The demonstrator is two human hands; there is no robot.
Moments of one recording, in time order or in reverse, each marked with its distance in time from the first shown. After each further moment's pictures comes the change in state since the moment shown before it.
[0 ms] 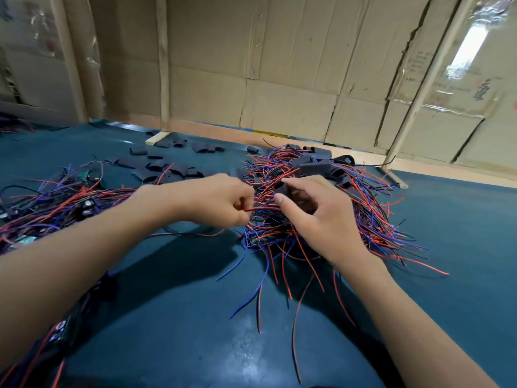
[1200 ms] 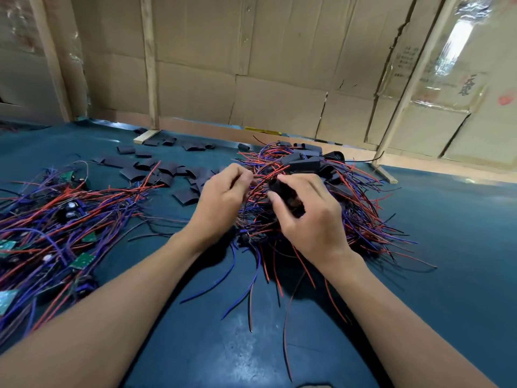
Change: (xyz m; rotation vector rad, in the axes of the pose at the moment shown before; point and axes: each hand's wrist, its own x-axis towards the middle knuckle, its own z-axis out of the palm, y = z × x) left_hand 0.031 0.012 0.064 -0.883 0.742 -0.064; right_hand -0.006 0.014 0.012 -0.149 0.223 -0.230
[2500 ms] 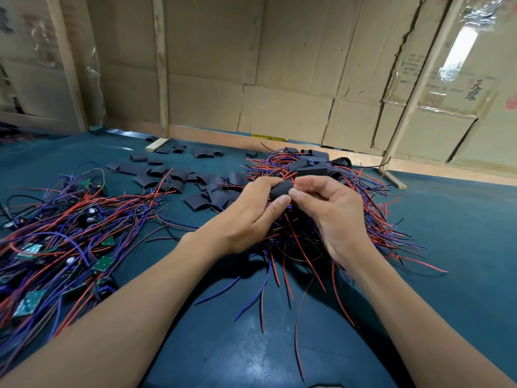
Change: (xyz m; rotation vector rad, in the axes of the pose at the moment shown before) left_hand -0.009 0.011 -0.004 0.329 -0.403 0.199; right_hand 0.014 0.002 -0.009 0.927 -0.040 0.790
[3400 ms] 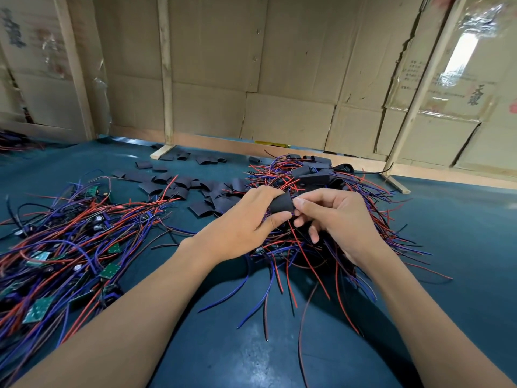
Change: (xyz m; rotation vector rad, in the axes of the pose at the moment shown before) left_hand 0.001 -0.012 -0.004 0.158 -0.022 0.065; right_hand 0.008 -0.009 -0.015 -0.199 -0.203 0.058
